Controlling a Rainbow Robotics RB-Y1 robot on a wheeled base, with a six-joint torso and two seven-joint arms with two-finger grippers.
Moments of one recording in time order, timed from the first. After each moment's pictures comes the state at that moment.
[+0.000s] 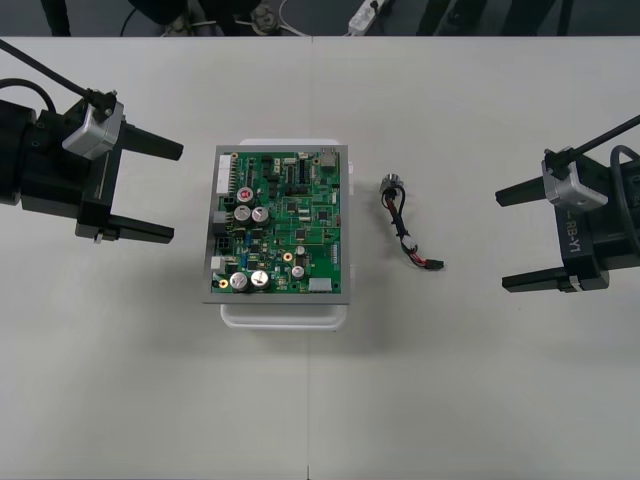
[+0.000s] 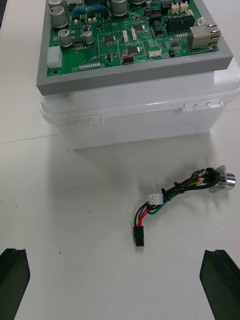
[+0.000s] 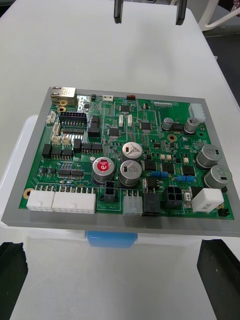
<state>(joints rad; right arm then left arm) -0.26 -0.79 -0.19 -2.03 1.55 -1.57 -0.55 -0.44 0.79 0.11 -1.77 -1.40 -1.54 0.38</state>
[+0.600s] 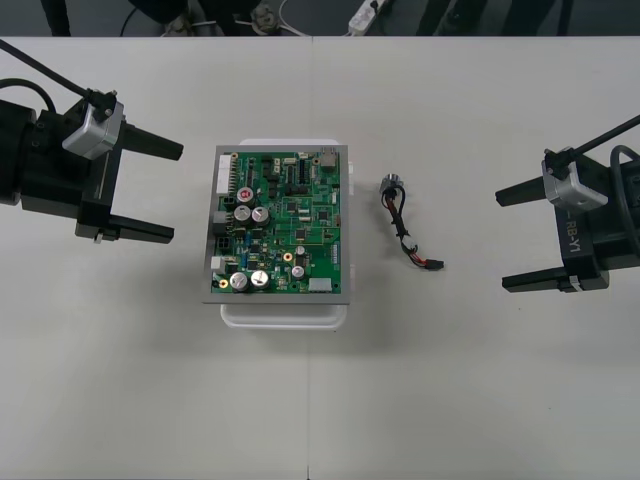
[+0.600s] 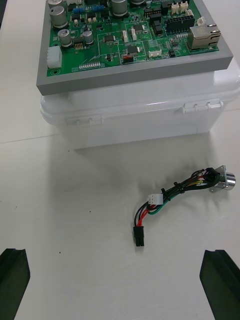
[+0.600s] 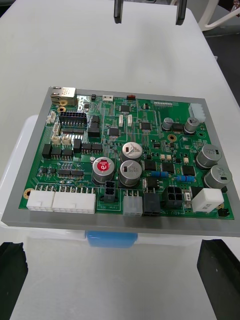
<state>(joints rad) -0.26 -0.79 -0.19 -2.03 1.55 -1.57 -0.55 -0.44 0.79 0.11 -1.77 -1.40 -1.54 0.38</state>
